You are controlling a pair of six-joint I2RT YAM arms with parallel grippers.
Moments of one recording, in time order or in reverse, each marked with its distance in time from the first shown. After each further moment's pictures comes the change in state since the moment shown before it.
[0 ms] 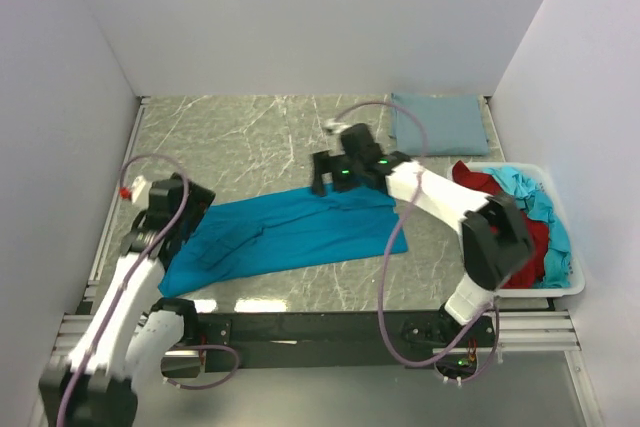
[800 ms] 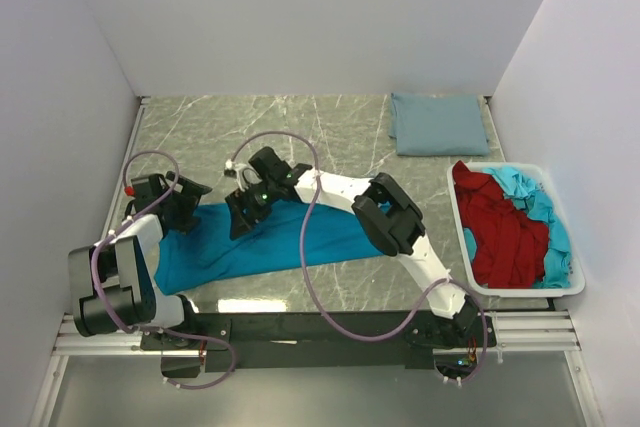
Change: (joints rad) left arm 0.371 0.631 -0.073 0.578 0.527 0.123; right arm 0.318 0.759 0.679 0.043 -0.596 -0.116
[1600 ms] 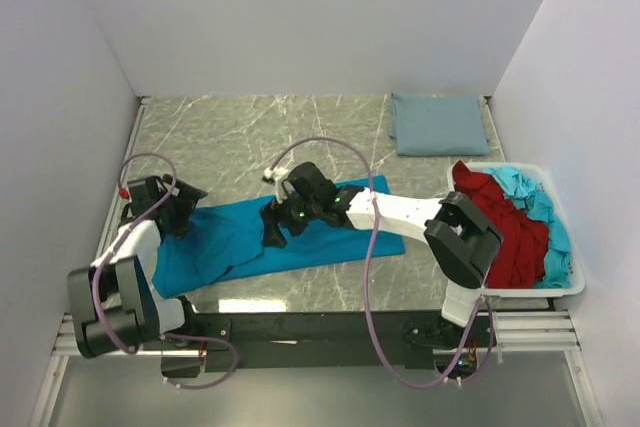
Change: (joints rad) left arm 0.017 -0.089 -0.008 -0.093 -0.039 0.047; right arm 0.033 -0.583 -0.671 0.201 0.303 0.025
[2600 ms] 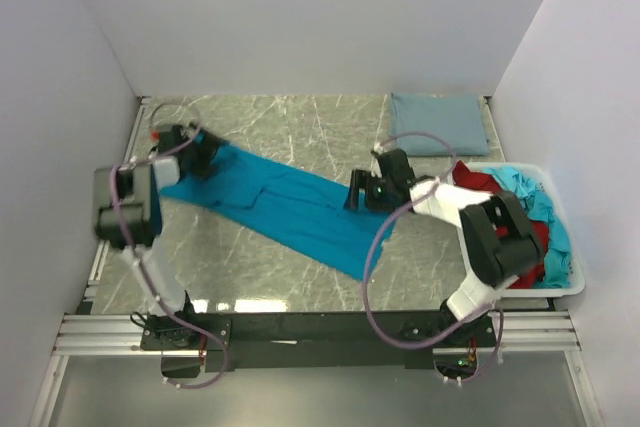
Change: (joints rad) left arm -0.101 0.494 0.351 0.246 0.085 -0.082; right arm -0.532 -0.071 -0.235 -0.040 0.198 0.207
